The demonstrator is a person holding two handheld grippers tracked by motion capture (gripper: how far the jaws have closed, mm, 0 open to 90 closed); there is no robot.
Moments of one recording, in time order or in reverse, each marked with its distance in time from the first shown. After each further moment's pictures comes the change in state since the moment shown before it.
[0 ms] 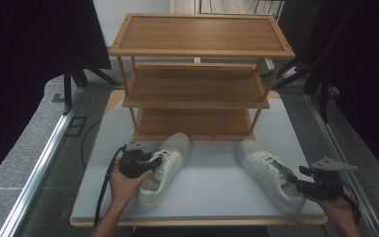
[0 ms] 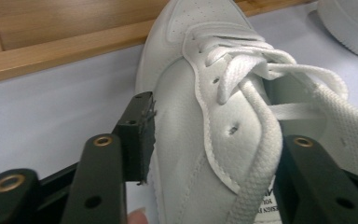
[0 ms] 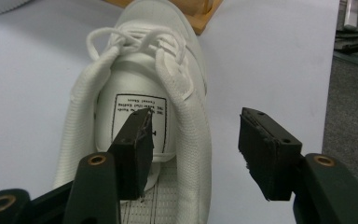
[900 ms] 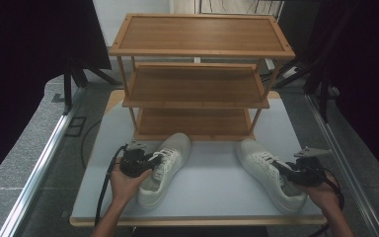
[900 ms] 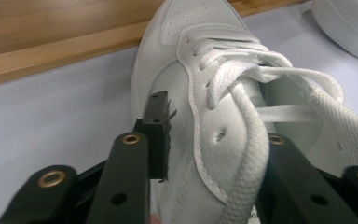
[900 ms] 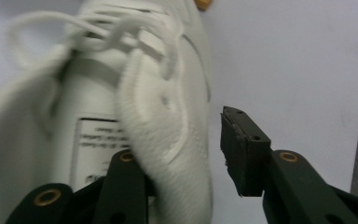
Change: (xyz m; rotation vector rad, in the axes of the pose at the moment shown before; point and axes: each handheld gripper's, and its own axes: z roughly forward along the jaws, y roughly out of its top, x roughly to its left) left arm 0.000 0.001 0.002 0.004 0.000 0.021; right arm -0.009 0.016 0.050 0.139 0.014 -0.016
